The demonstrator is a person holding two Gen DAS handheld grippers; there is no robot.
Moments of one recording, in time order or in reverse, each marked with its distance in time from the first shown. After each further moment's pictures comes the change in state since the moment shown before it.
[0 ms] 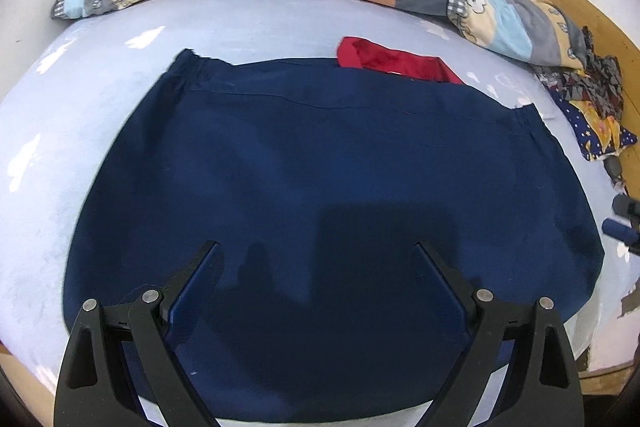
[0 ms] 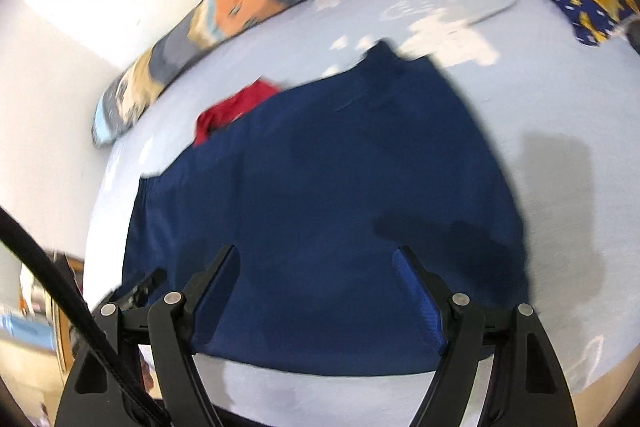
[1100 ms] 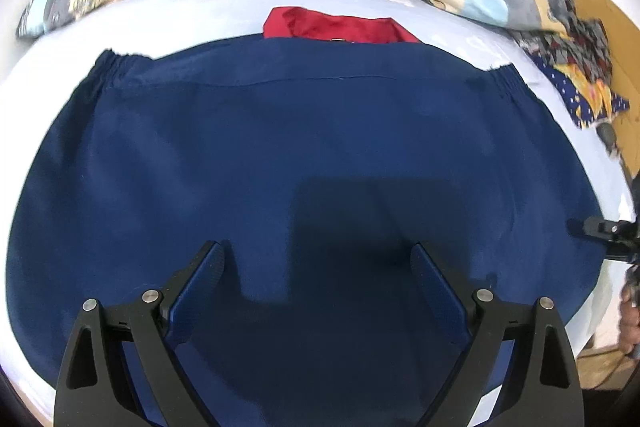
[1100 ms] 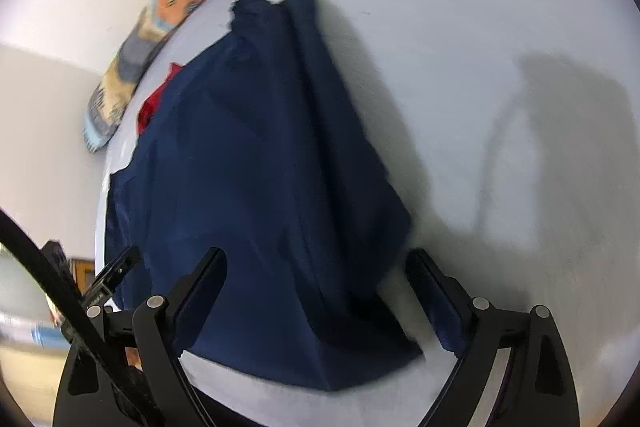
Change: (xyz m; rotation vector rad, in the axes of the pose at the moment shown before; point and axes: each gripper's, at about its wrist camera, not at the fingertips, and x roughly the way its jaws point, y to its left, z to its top) left arm 0.038 -0.051 -0.004 0.068 0.045 -0.051; right arm 0.049 -0.121 -0.003 0.083 0.152 0.105
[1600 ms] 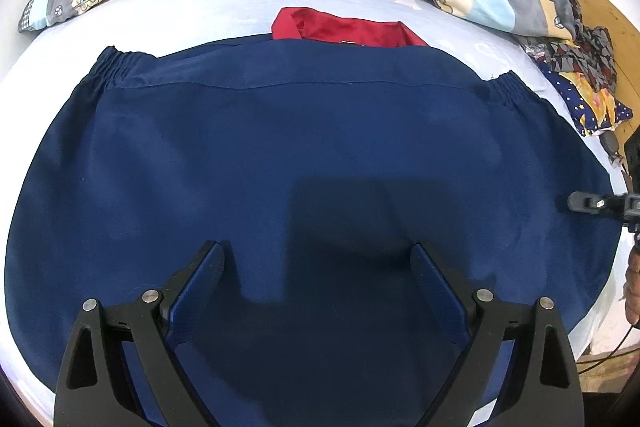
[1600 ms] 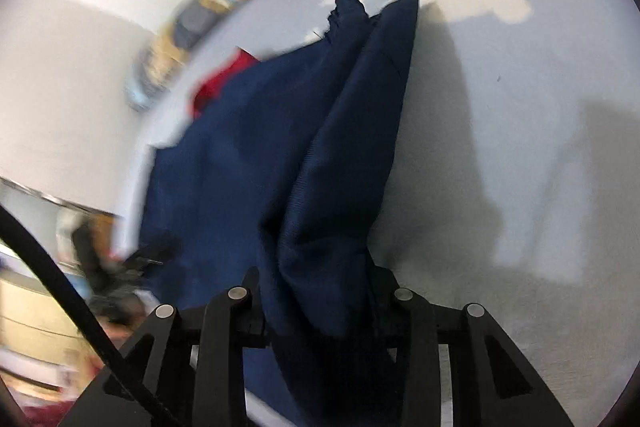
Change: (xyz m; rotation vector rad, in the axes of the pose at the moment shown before) left arm 0.001 0.004 0.003 -0.013 0.000 0.008; right arm 0.022 0.046 0.043 -0.195 0.069 0.059
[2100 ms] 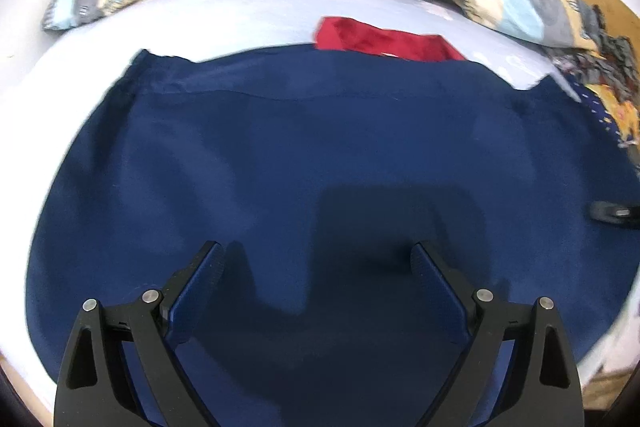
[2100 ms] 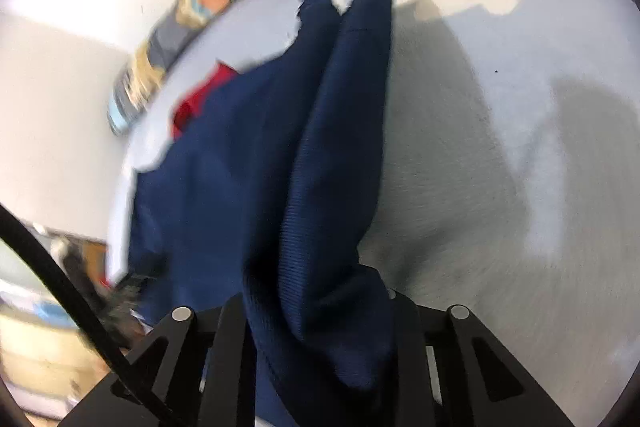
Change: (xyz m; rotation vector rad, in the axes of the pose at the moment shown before) left arm 0.003 0.019 0.008 -0.034 -0.039 0.116; right arm -0.005 0.009 -0.001 0.146 -0.072 0.040
